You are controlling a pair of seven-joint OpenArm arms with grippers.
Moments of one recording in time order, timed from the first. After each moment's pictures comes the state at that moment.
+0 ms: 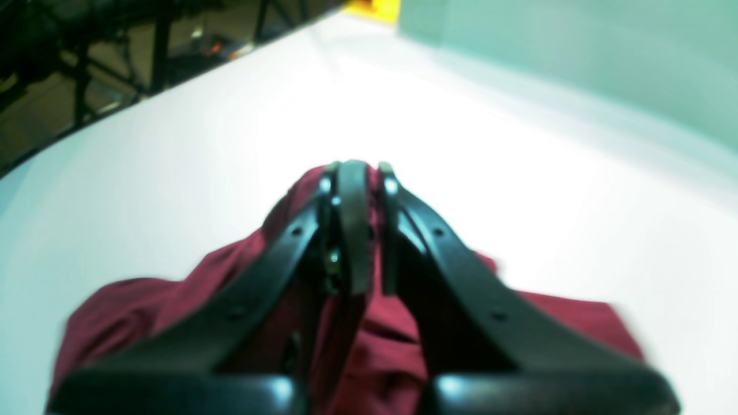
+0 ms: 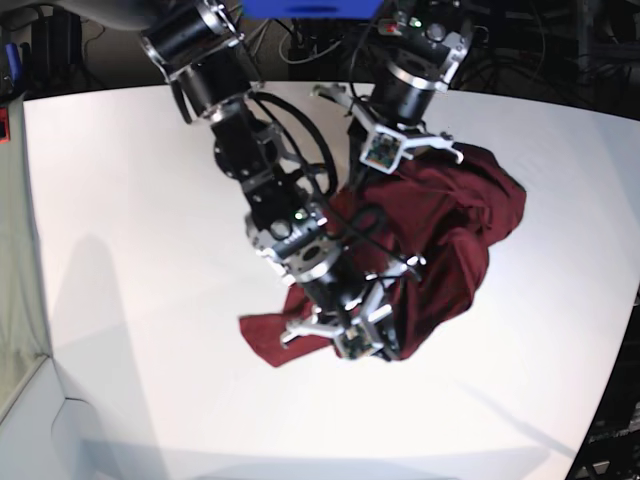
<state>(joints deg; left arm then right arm) 27.3 -7.4 21.0 112.9 8.6 0.1 15.9 13.4 -6.4 -25.4 86.9 -1.0 7.6 -18.1</state>
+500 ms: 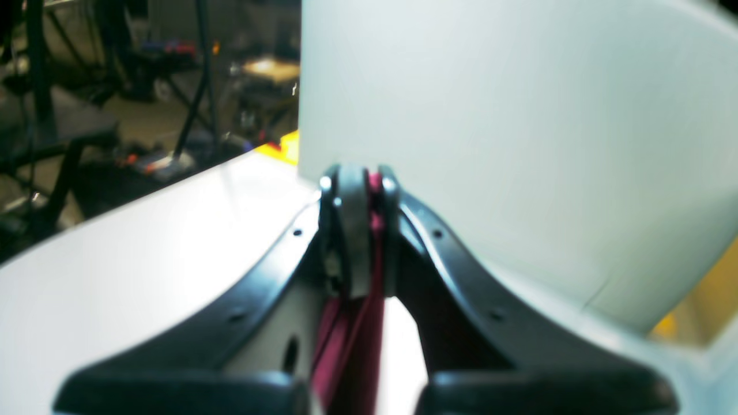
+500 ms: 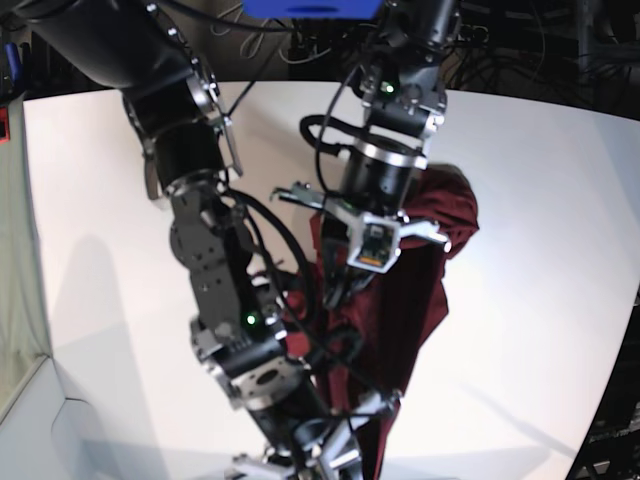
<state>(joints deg) 13.2 4.6 20.5 115.9 8.6 0.4 15.8 30.7 -5.7 -19.7 95.8 -0.8 7.7 -25.9</state>
